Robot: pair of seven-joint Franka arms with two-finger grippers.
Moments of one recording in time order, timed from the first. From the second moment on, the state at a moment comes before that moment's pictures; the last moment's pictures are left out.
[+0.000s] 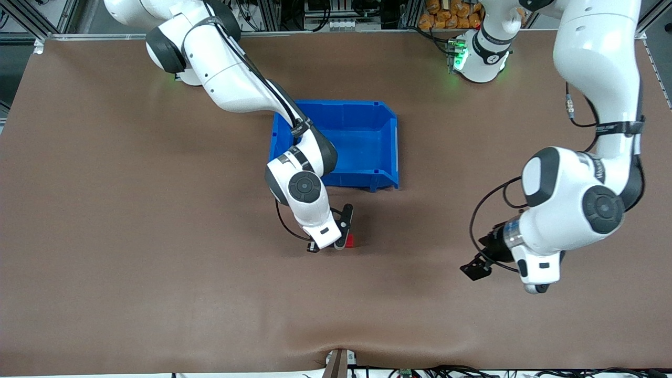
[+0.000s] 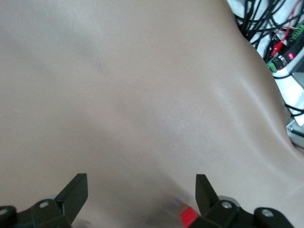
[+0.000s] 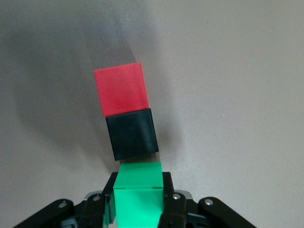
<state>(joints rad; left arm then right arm) -0.10 0.64 -0.15 -1.25 -0.09 1.99 -0.98 0.69 1.06 -0.09 -1.03 0.04 2.20 -0.71</state>
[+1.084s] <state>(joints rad) 0.01 0.50 -0.14 -1.25 -0.02 1.82 -0.34 0.70 1.09 -0.09 -1.02 0.04 2.26 -0.66</state>
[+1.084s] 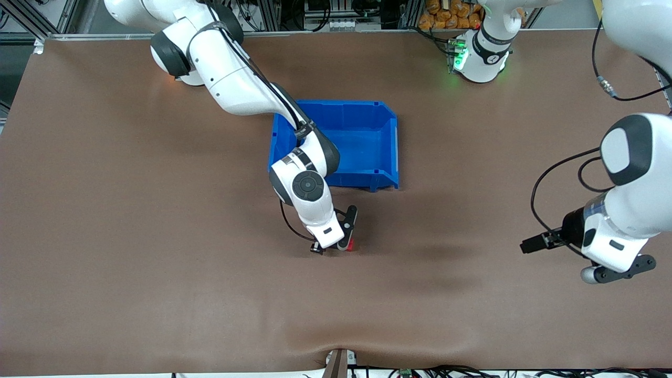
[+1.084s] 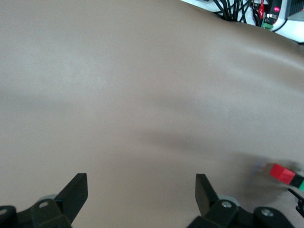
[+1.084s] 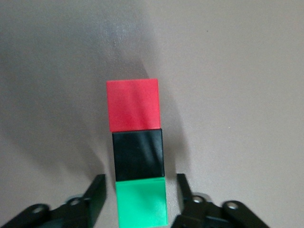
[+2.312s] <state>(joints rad) 0.00 0.07 -0.14 -1.35 0.03 1.43 -0.18 0.53 0.77 -0.17 -0.98 0.04 1.75 -0.55</state>
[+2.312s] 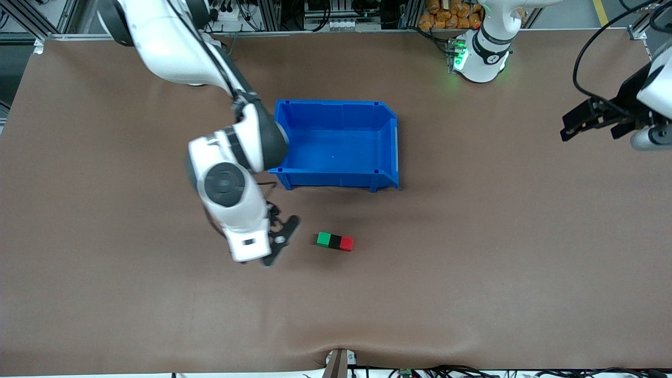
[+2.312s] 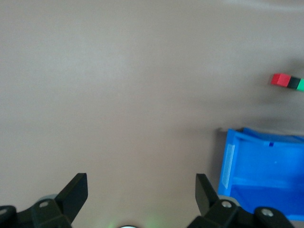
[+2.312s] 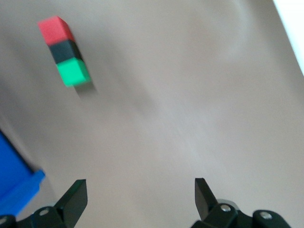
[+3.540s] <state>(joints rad) 0.06 -0.05 -0.14 -1.49 0.00 1.47 -0.14 0.15 0.08 -0.20 -1.56 0.02 1.63 -0.19</state>
